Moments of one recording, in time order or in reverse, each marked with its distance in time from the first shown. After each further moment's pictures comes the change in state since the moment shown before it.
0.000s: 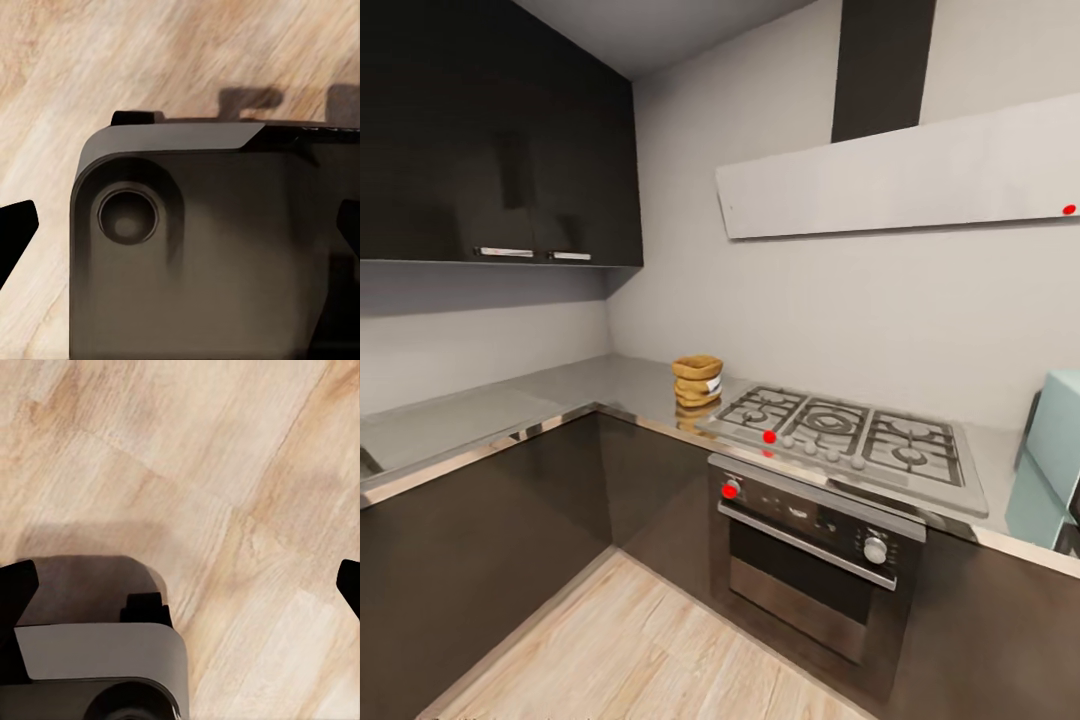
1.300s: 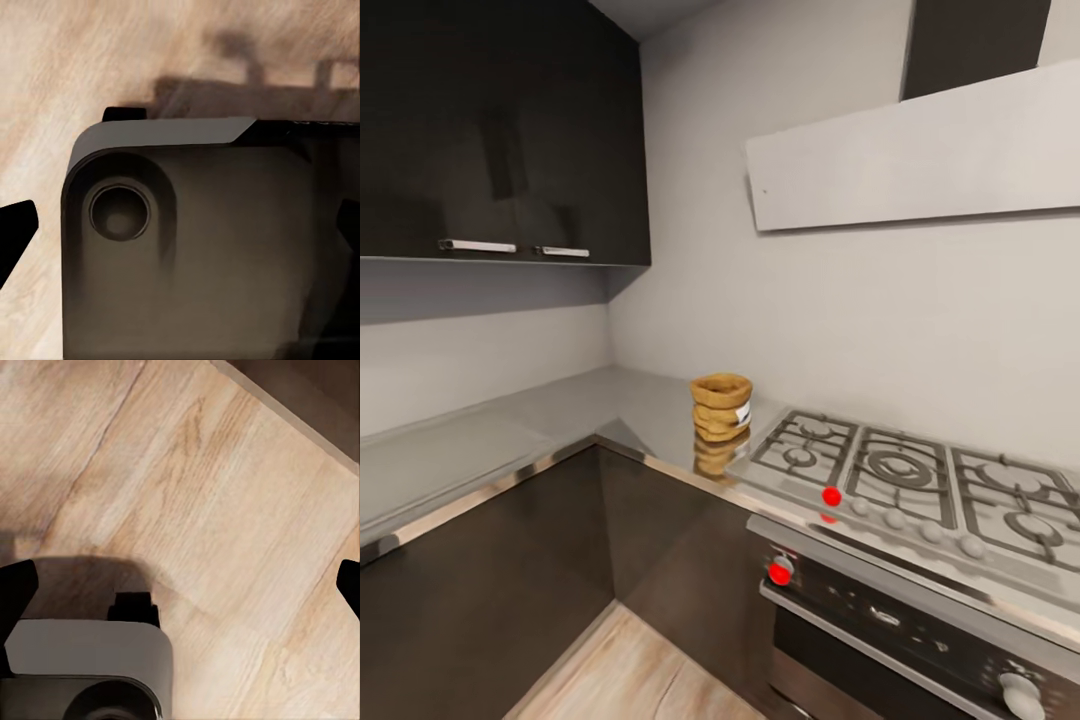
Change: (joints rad) left arm 0.000 0.001 -0.003 0.001 -0.001 0.011 -0.022; right arm 0.000 -0.008 0.053 -0.003 0.007 0.005 0.010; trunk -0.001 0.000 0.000
